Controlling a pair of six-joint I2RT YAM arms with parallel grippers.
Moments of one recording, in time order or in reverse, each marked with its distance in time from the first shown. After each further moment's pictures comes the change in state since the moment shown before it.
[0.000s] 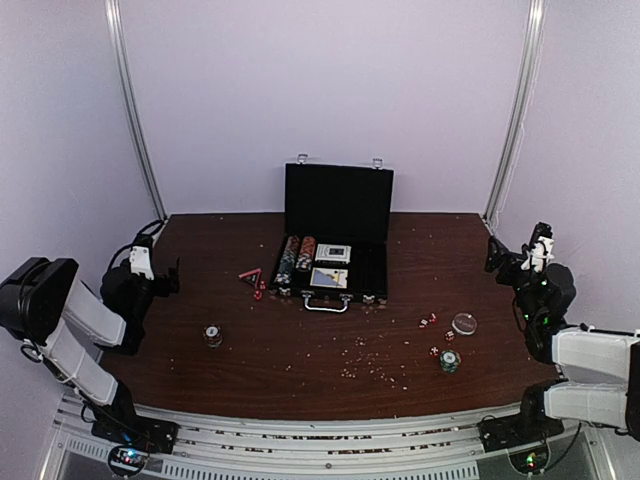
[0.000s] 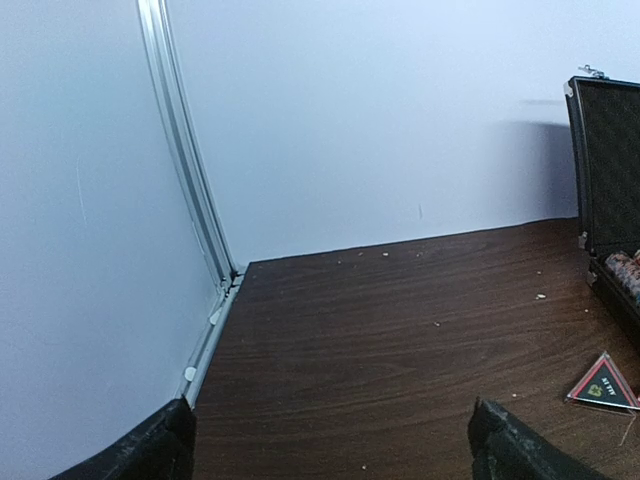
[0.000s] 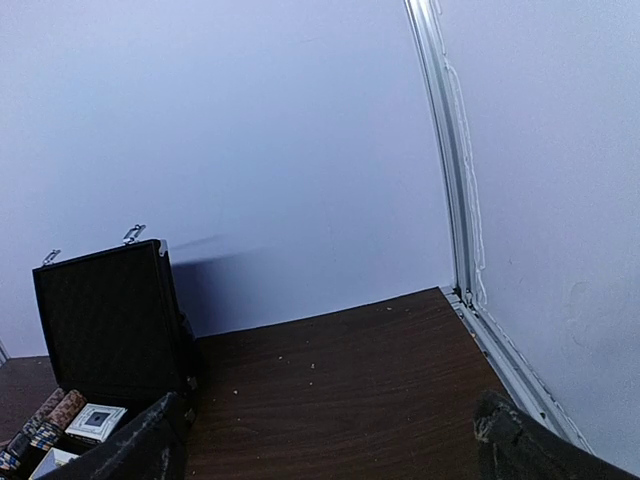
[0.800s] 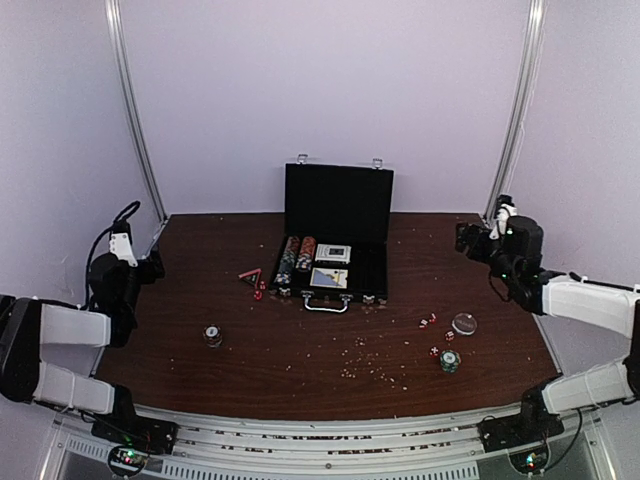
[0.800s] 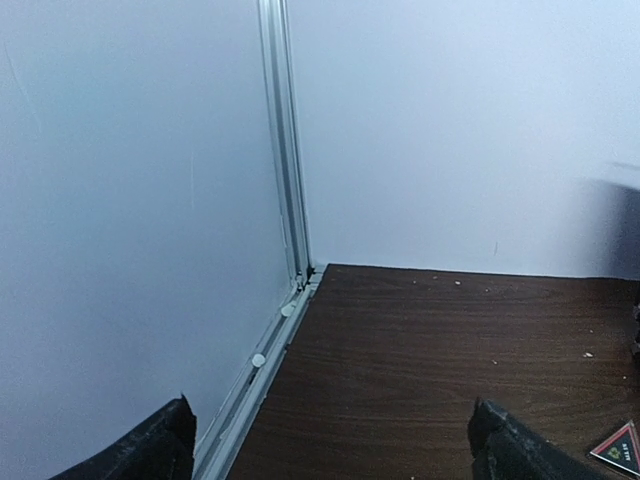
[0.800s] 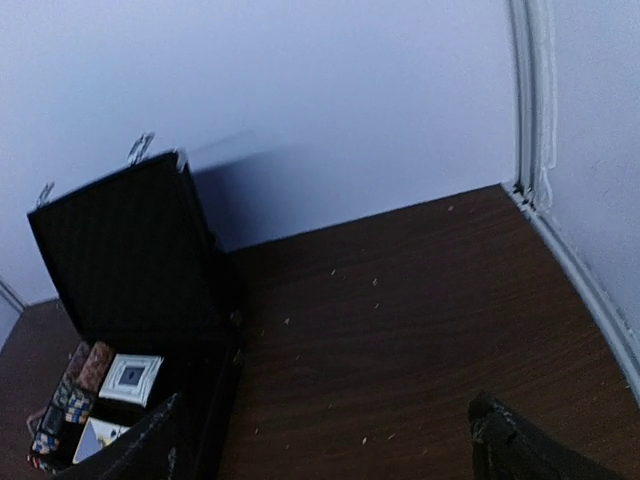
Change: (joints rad) left arm 0.000 -0.321 0.052 -0.375 -0.233 -0.113; right arm 0.158 0.196 0.390 -0.505 0.085 0.140
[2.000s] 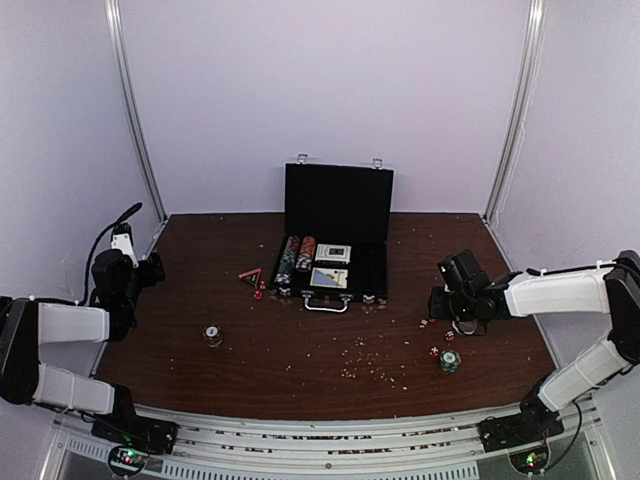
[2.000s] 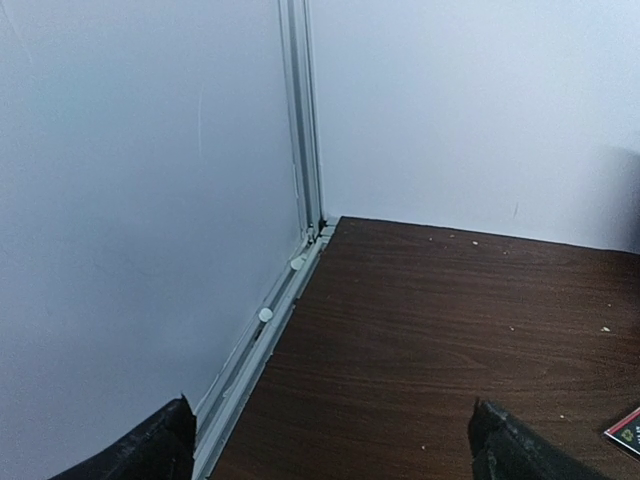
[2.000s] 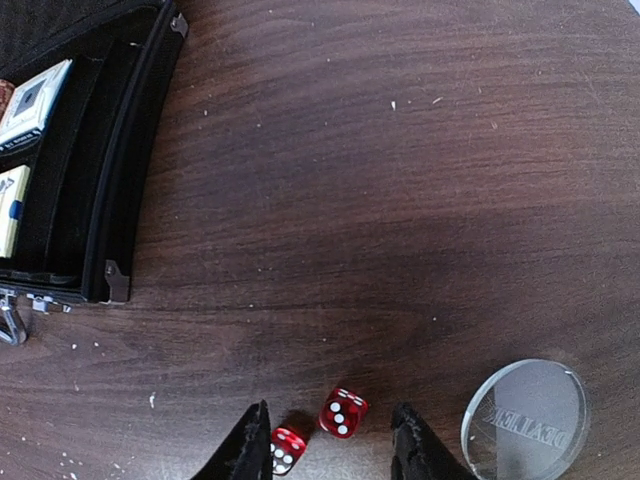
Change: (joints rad) left arm 0.000 -0.016 0.047 -0.201 -0.047 -0.065; right arm 0.333 0.219 0.077 -0.561 0.095 0.262
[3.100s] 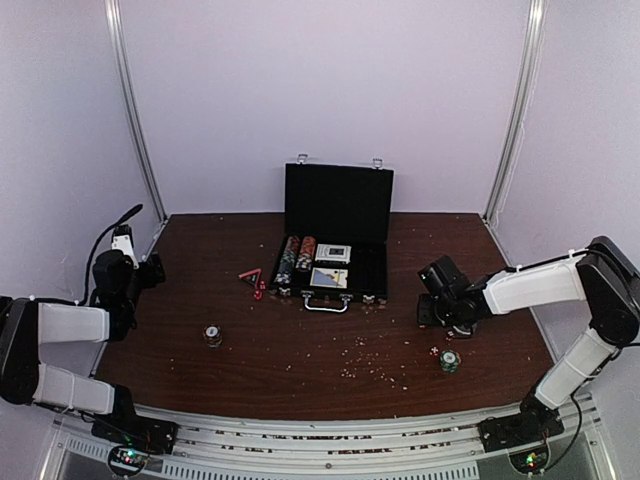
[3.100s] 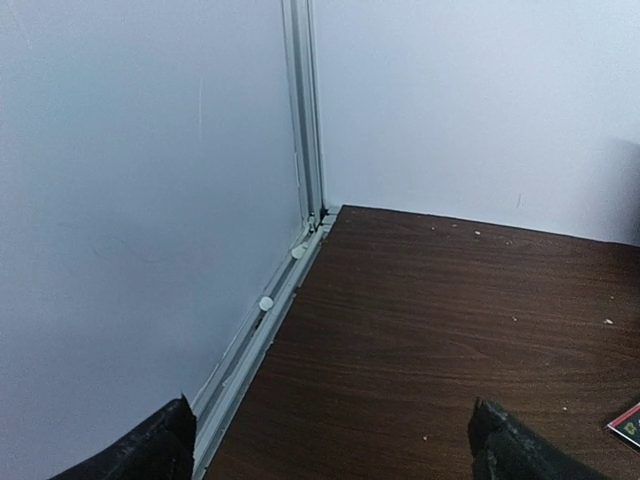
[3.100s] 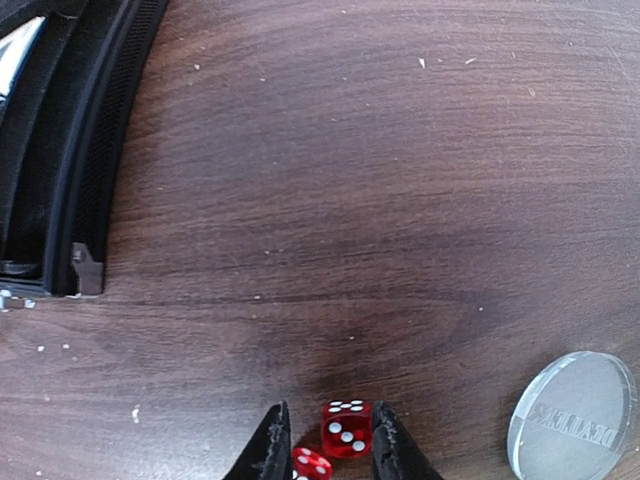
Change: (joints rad) left arm 0.000 0.000 0.000 -0.026 -0.005 -0.012; right arm 0.061 0.156 0.061 -0.008 0.051 0.053
